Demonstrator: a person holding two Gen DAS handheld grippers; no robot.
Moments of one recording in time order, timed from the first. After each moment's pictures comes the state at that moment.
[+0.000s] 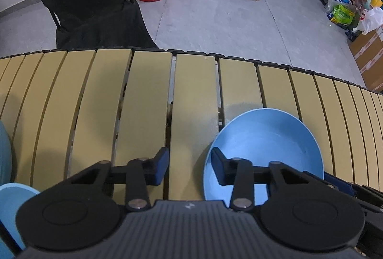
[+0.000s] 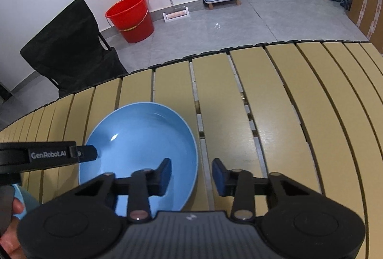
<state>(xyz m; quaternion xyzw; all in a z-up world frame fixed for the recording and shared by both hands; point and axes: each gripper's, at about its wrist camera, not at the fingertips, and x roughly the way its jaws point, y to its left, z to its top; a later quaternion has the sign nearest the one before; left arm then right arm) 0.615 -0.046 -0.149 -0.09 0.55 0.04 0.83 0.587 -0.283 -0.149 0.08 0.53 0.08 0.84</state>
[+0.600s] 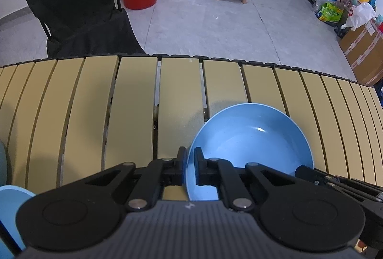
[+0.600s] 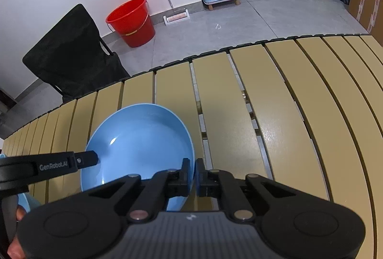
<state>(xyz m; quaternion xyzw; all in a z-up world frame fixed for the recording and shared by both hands) 0.607 -0.062 -0.143 -0.07 0.53 0.02 0.84 0.588 -0.288 -0.151 0.10 0.52 0.08 0.84</state>
